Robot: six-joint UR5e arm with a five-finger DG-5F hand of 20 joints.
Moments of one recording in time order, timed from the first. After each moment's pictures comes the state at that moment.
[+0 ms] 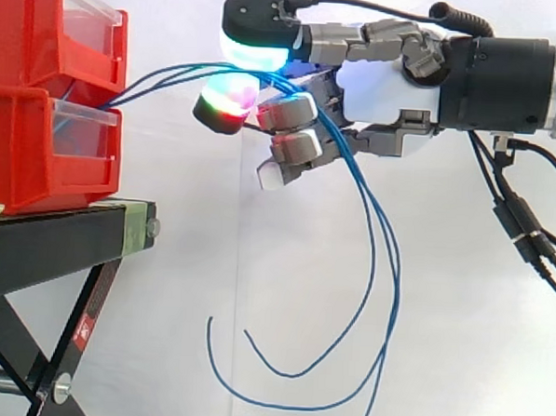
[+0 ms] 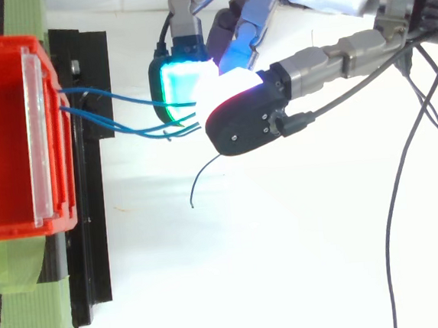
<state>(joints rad) 0.03 -1.91 -1.66 -2.65 -1.42 -0.37</state>
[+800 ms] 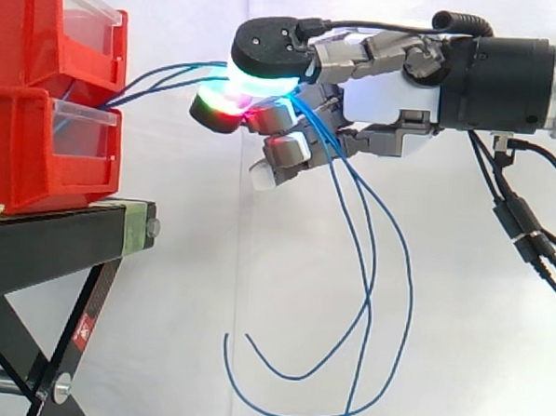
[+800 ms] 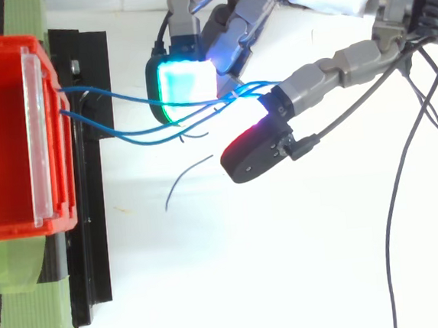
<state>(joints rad) 0.03 -1.91 -1.66 -2.65 -1.42 -0.37</state>
